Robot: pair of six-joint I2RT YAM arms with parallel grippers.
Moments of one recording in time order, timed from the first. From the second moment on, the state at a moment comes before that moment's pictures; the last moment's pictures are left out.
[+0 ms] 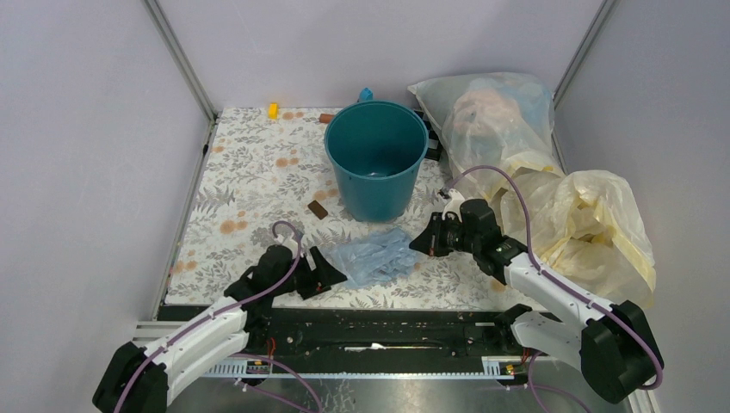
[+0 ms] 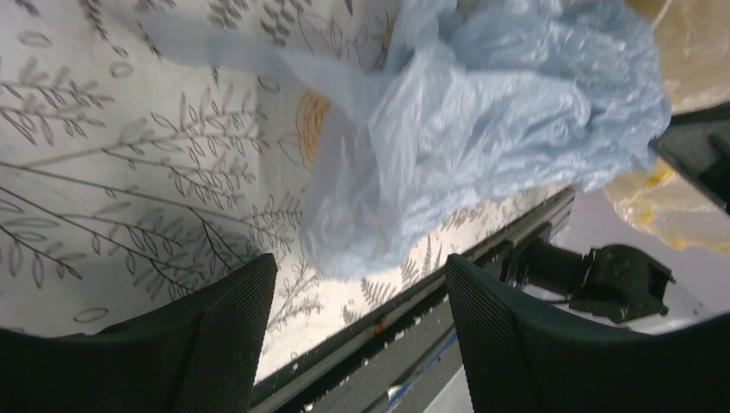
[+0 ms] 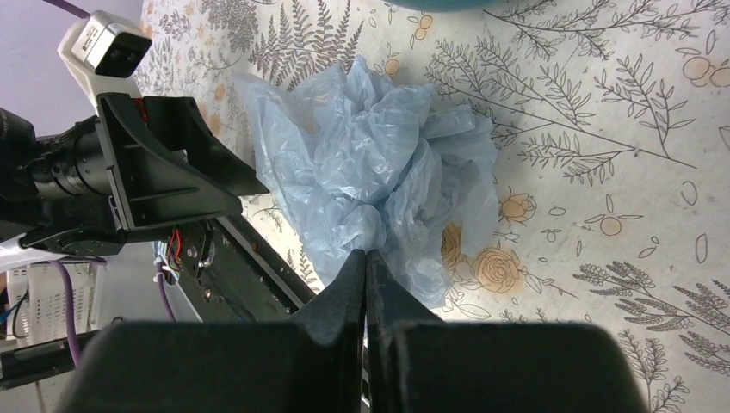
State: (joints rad) left arm -0.59 0.71 0.10 -0.02 0.29 -1.06; right arm 0.52 1.04 0.49 -0.04 -0.44 0.58
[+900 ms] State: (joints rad) left arm -0.54 0.75 0.26 -0.10 -0.03 -0.89; right arm 0.54 0.58 0.61 -0.51 0.15 0.70
